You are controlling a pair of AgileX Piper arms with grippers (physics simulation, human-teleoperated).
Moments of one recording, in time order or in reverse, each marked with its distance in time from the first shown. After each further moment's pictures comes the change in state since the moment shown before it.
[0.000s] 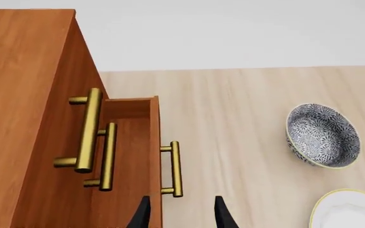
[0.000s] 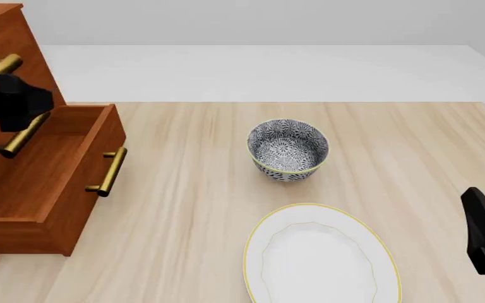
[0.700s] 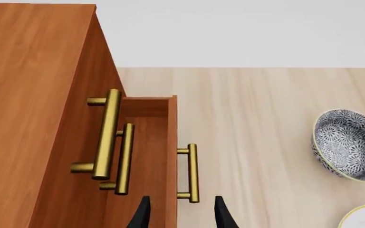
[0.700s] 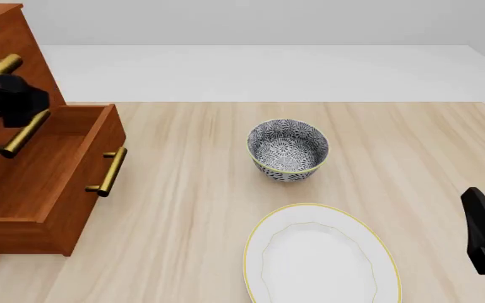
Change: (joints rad) left arm 0.081 0.080 -0.004 -0.046 0.035; right arm 0.000 0.000 0.000 0.000 0.000
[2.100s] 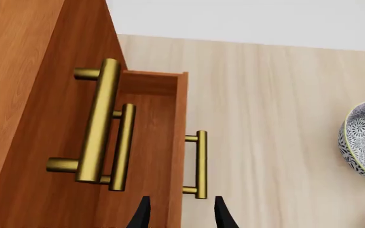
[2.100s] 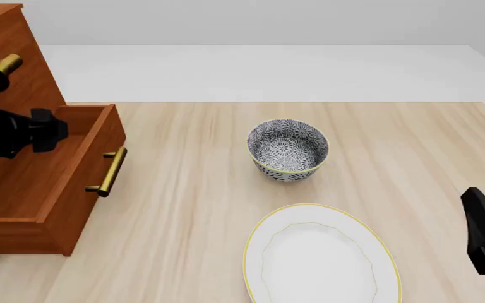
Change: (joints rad) left arm 0.036 0.130 0.116 -0.135 -0.037; right arm 0.000 0.000 0.000 0.000 0.000
